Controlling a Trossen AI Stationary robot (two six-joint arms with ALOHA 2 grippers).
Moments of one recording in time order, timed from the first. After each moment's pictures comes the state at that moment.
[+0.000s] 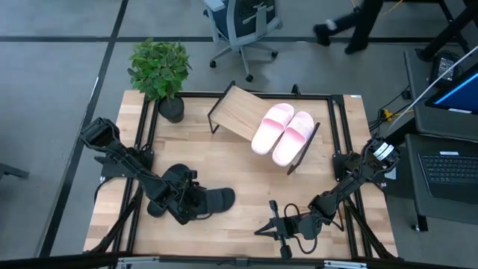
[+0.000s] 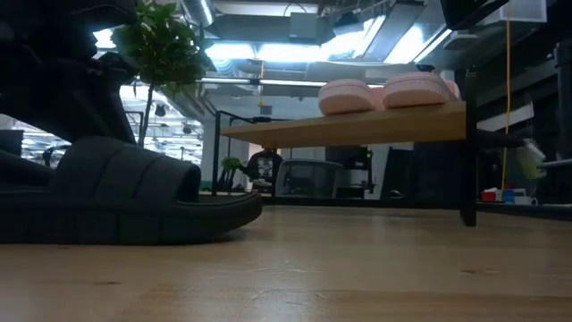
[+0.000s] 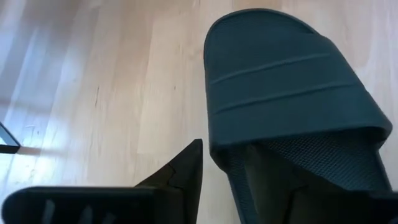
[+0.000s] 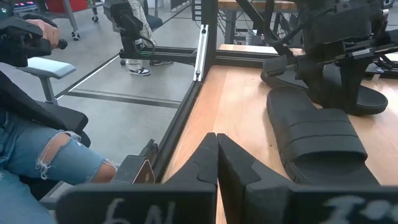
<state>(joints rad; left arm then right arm) -0.68 1.55 0.81 -0.43 -0.64 -0.52 0.78 1.79 0.88 0.66 0.52 0.18</state>
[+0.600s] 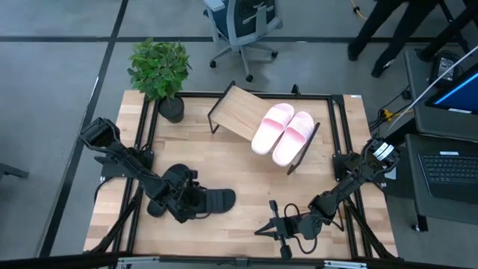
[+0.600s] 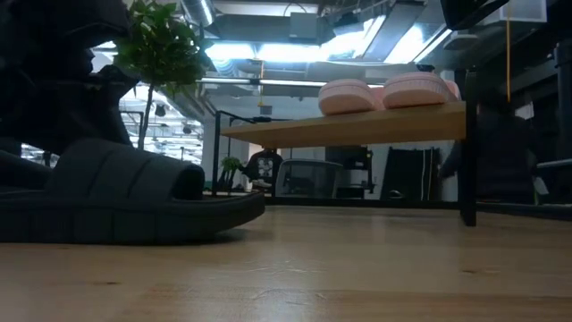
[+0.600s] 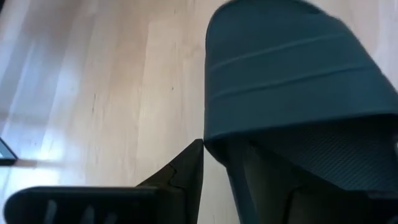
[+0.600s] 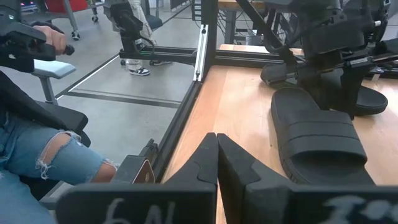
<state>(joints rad) -0.68 1.55 0.73 -0.30 -0.67 -0.43 0.78 1.79 0.88 0.66 0.52 0.18</state>
